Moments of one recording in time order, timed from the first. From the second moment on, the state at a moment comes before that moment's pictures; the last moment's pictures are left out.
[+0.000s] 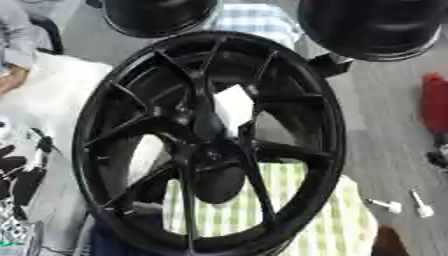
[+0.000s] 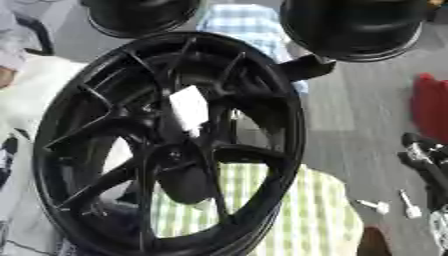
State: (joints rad) left arm -0.27 0.19 0.24 -1.35 -0.05 -0.09 0.56; right arm -0.28 -0.45 -0.16 -1.18 -0.34 -0.20 -0.10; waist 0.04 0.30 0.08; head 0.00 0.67
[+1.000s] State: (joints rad) left arm -0.27 0.19 0.24 -1.35 -0.03 -0.08 0.58; right arm -0.29 -0.46 -0.18 -1.24 -0.33 -0.20 -0.11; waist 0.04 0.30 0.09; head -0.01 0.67
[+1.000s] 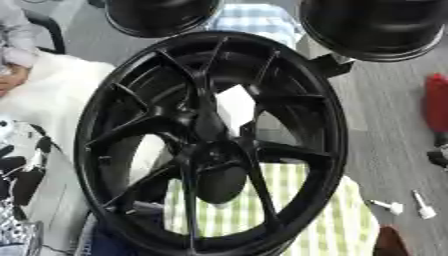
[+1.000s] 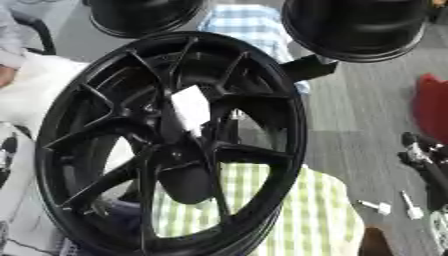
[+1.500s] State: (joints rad) left arm -0.26 0.20 0.26 -1.37 0.01 -0.11 0.62; right arm -0.34 -0.71 -0.15 -1.54 -0.20 -0.13 -0.03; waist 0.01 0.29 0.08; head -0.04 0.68
